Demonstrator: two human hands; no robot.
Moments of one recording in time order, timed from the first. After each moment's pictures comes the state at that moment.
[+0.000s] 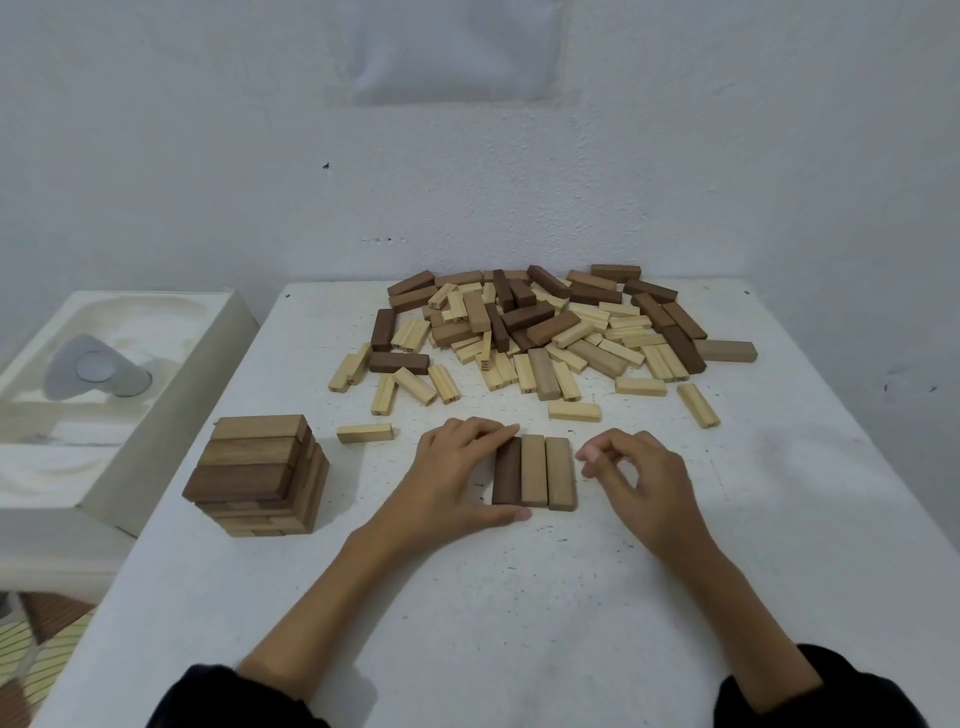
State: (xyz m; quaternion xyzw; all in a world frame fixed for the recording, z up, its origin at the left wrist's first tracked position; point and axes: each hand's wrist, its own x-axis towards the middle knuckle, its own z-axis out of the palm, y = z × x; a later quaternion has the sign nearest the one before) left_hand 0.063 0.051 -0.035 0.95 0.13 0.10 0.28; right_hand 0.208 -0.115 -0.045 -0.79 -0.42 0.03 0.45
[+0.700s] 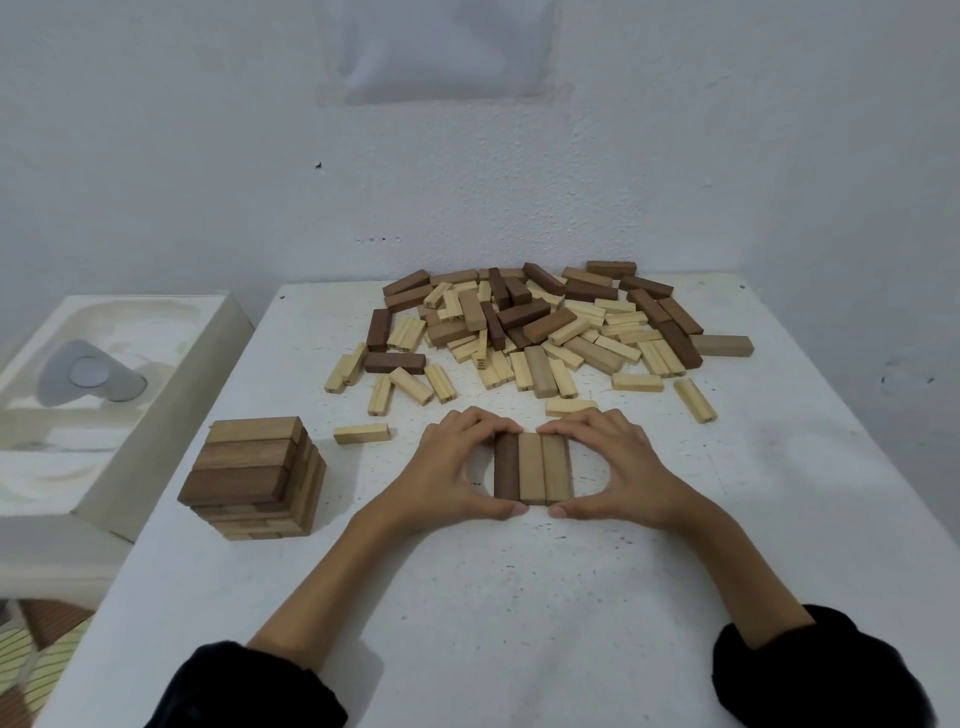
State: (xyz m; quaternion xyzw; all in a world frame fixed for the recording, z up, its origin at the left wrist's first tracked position) left_hand 0.074 0.063 -0.034 0.93 0.12 0.07 0.35; right_hand 0.231 -0.103 -0.035 -0.77 -0.55 0.18 0.26
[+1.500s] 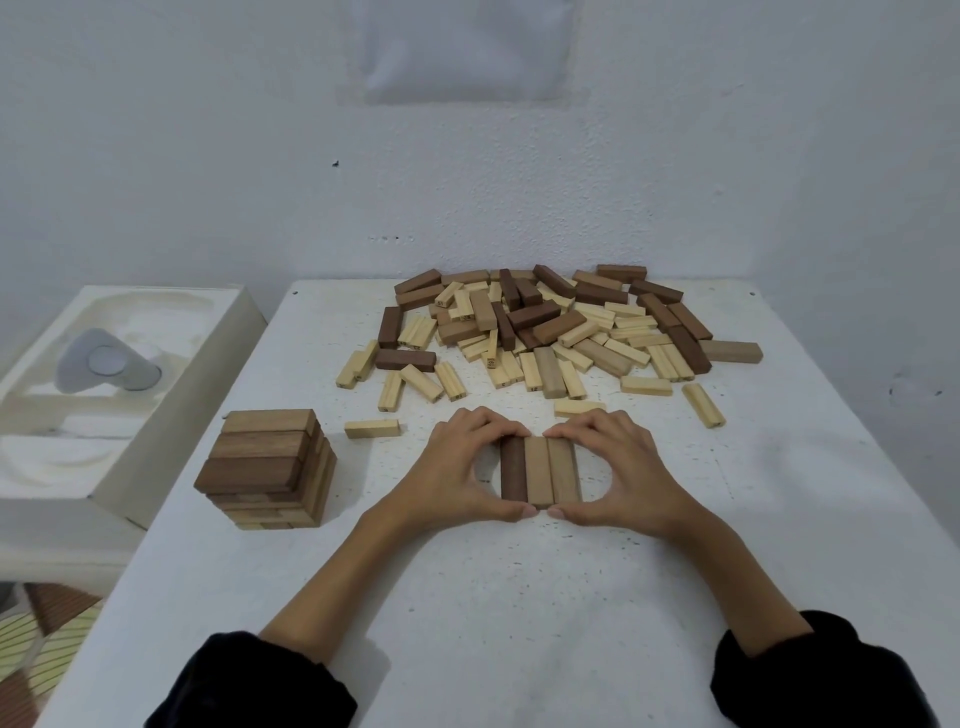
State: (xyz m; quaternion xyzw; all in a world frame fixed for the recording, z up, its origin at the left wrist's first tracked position) left_hand 0.070 0.059 -0.034 0.93 0.13 0.09 0.34; right_hand 0.223 -0.101 -0.038 -0.78 -0.55 0.14 0.26
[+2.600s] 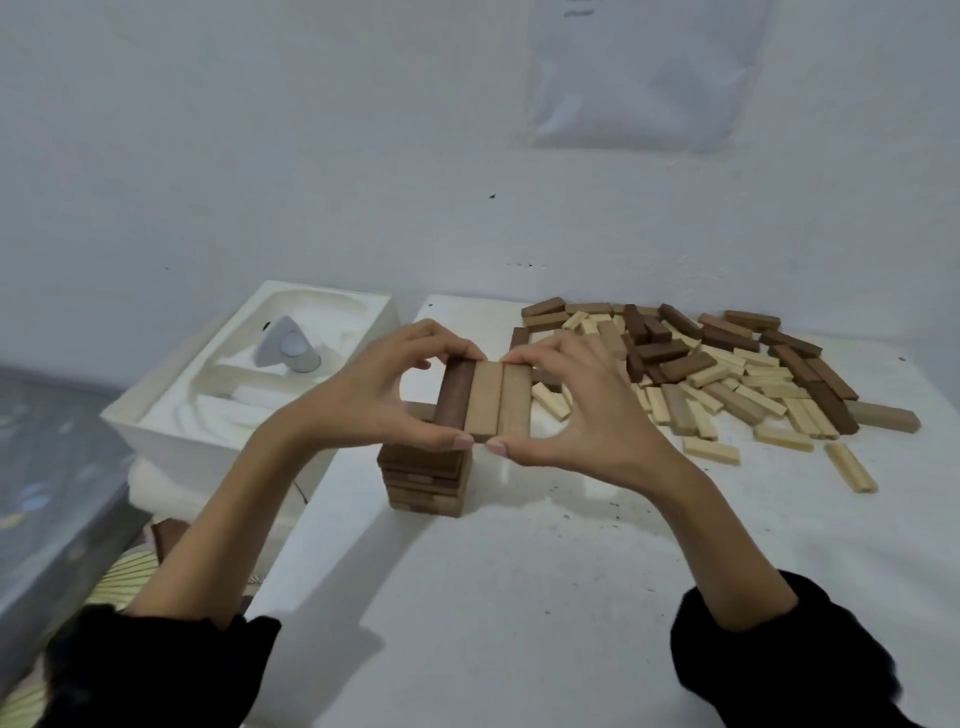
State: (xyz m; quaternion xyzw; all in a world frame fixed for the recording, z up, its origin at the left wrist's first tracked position) left_hand -0.064 0.144 0.095 0.93 0.15 0.15 0.31; right_hand 0.110 0.010 0.069 -0.69 -0.63 0.05 0.36
